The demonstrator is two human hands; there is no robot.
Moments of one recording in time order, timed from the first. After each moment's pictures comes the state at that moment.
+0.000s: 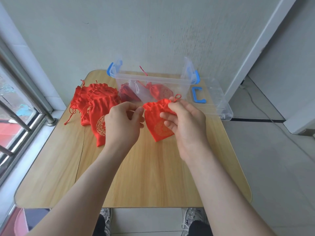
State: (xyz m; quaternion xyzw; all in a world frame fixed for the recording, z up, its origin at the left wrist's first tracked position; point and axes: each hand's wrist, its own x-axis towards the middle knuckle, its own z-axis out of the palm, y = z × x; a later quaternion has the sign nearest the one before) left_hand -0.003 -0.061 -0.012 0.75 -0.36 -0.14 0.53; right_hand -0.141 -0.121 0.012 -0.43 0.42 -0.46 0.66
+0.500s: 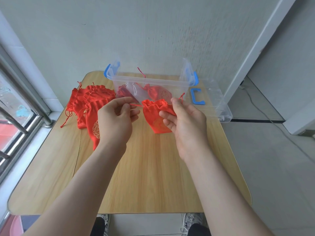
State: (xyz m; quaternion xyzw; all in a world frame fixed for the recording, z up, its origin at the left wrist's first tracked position) left_hand 0.003 -0.076 -0.010 0.66 -0.22 -0.23 0.68; right_hand -0.137 -0.130 0.013 -0.38 0.41 -0.48 0.67
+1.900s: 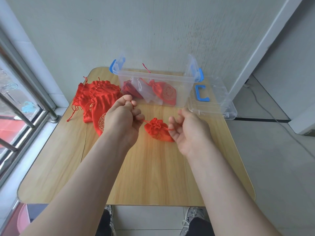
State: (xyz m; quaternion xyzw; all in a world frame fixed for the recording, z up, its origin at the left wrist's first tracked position) left_hand 0.001 -0.078 -0.002 0.47 -0.03 -0.43 0.77; right_hand -0.138 -0.125 0.011 -0.24 0.51 -0.41 0.71
